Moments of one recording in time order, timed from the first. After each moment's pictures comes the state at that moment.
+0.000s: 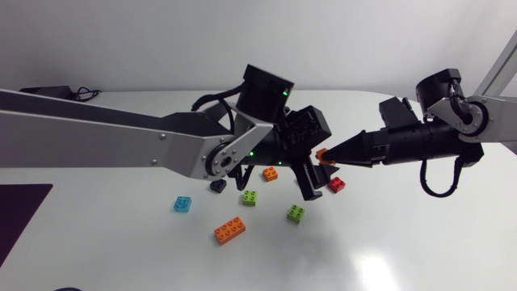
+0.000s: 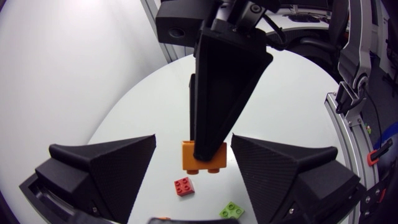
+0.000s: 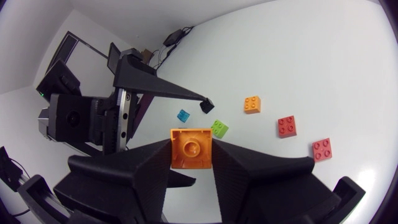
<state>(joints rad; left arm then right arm) -0.84 1.80 1.22 0.12 0.26 0.53 0.00 1.46 0.96 -0.49 -1.04 -0.10</state>
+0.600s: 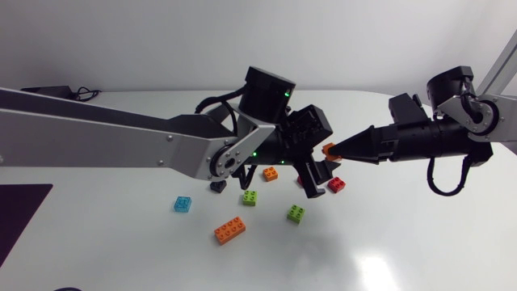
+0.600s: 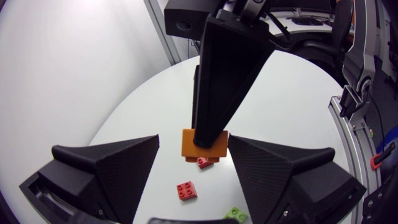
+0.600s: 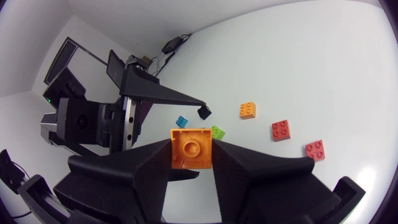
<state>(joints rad) -0.84 1.82 1.23 0.16 0.25 0.51 -0.04 1.44 0.96 -0.48 -1.06 -0.09</state>
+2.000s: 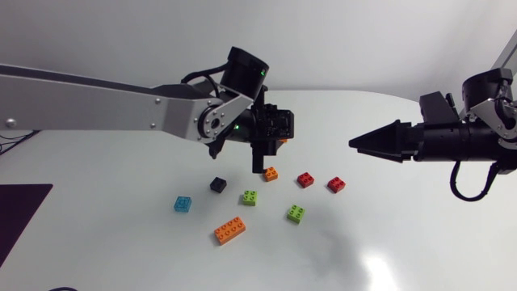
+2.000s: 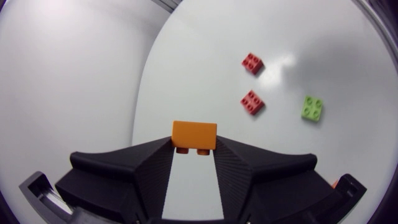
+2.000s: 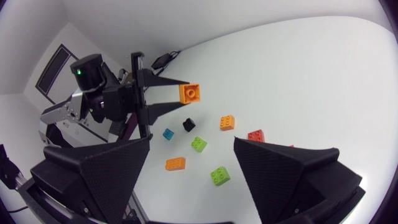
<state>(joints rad) -0.69 1.86 1.35 -0.13 0.03 1.14 -0.17 1.36 0.91 -0.46 -1.05 -0.14</state>
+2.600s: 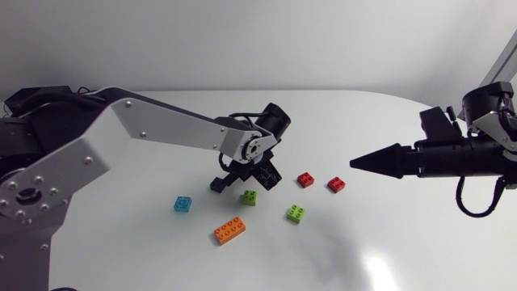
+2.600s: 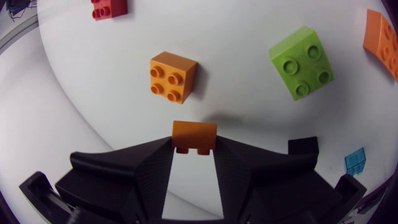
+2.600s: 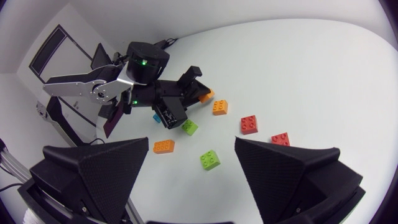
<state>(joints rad) -0.72 2.17 1.50 -0.34 -0.42 1.83 -0.17 1.30 0.84 -0.54 -0.99 -0.32</state>
